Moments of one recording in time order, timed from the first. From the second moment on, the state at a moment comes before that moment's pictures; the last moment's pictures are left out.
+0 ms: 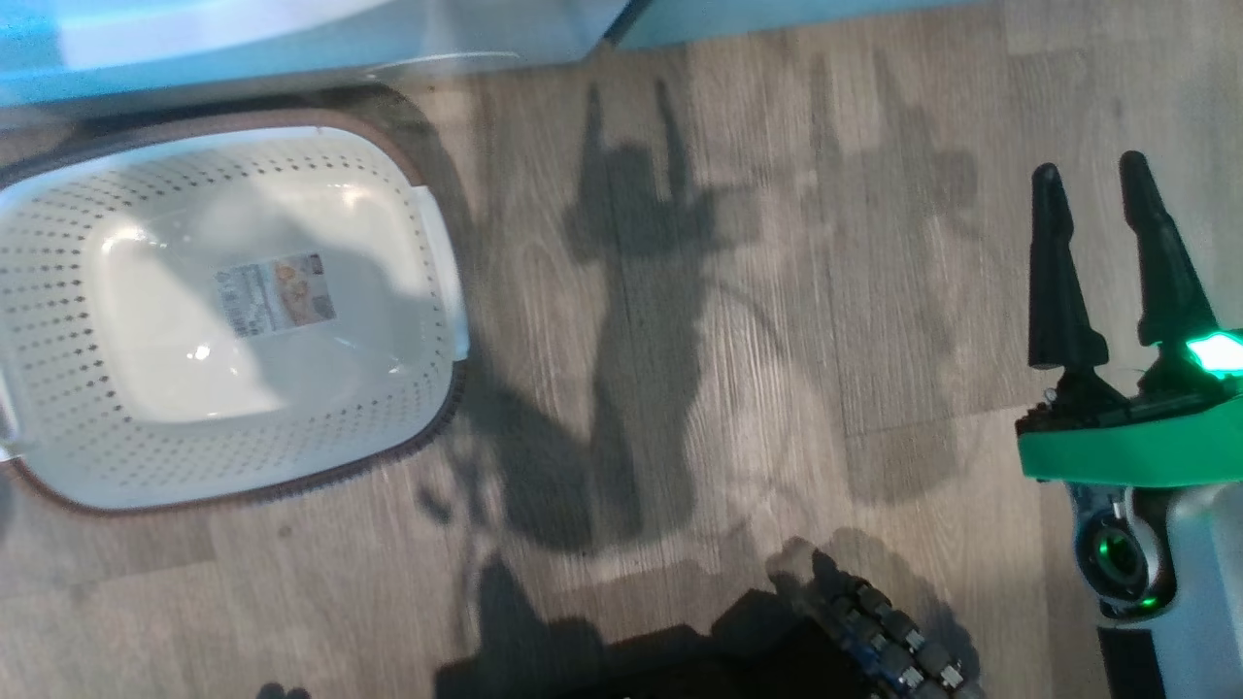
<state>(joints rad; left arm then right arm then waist) -1.50 0.59 -0.23 0.81 -0.33 -0.02 -0.02 -0.31 -0.05 0.14 -0.04 0.37 0.13 -0.26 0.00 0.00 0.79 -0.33</state>
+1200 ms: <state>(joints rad) -0.26 0.41 -0.17 0.00 -0.43 0.25 -0.25 -0.12 -0.05 0.00 0.02 0.18 0.13 -0.26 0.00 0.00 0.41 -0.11</state>
